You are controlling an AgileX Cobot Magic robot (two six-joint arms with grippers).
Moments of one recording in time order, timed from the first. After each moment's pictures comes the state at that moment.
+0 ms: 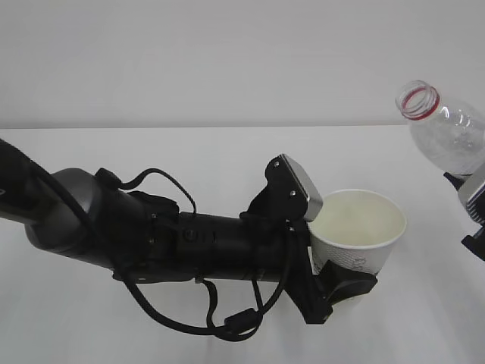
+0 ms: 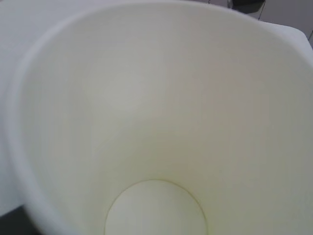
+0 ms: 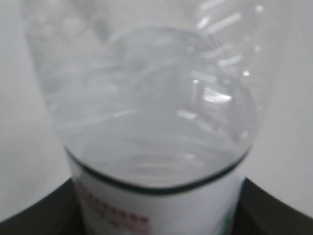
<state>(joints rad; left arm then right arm) -0.79 2.09 -1.01 0.80 -0.75 -0.53 0.08 1.32 -0.28 -0.06 -0.70 -0.87</state>
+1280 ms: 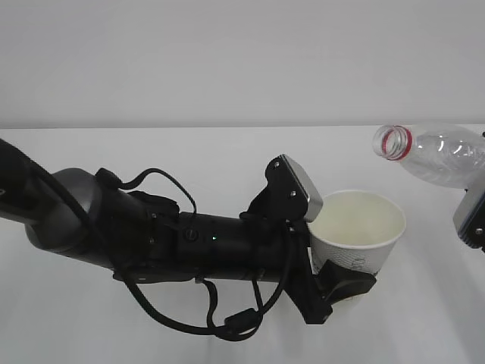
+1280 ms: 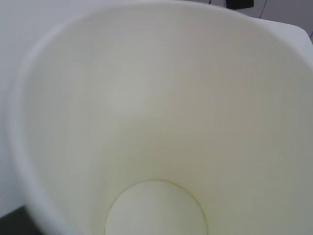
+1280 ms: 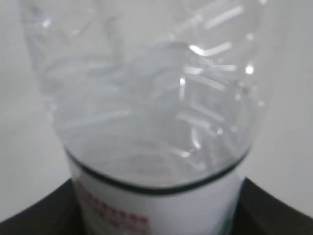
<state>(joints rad) -0.79 2.09 -1.01 0.80 -0.75 -0.53 0.08 1.32 -0.28 0.01 -0.70 -1.25</state>
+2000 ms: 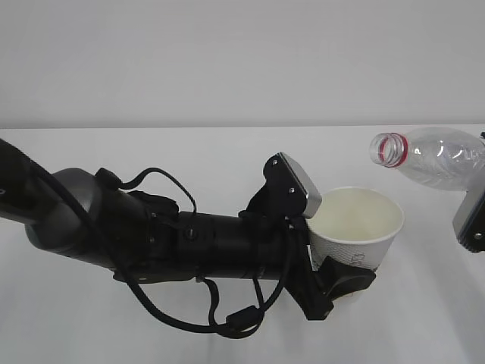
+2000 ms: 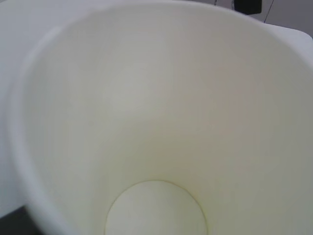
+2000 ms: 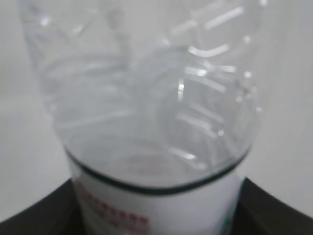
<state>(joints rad) -0.79 2.09 -1.01 0.77 -0.75 -0.53 0.08 1.32 -0.28 0.01 -0.70 -1.30</state>
